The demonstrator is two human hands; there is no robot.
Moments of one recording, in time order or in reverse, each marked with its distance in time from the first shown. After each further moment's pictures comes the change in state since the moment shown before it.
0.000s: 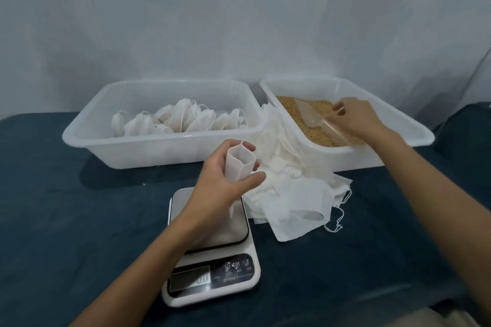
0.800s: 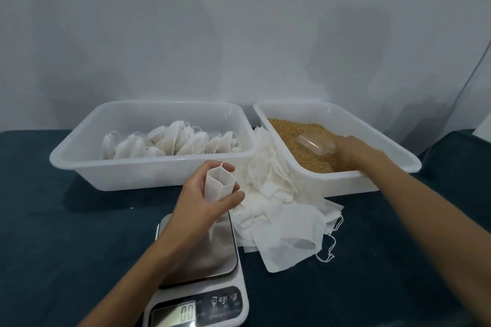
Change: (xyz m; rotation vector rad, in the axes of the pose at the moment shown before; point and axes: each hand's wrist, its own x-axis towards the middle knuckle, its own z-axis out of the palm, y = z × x) left_hand 0.006 -0.001 -0.011 0.014 0.081 -0.007; right_hand 0.043 0.050 0.017 -0.579 -0.236 0.015
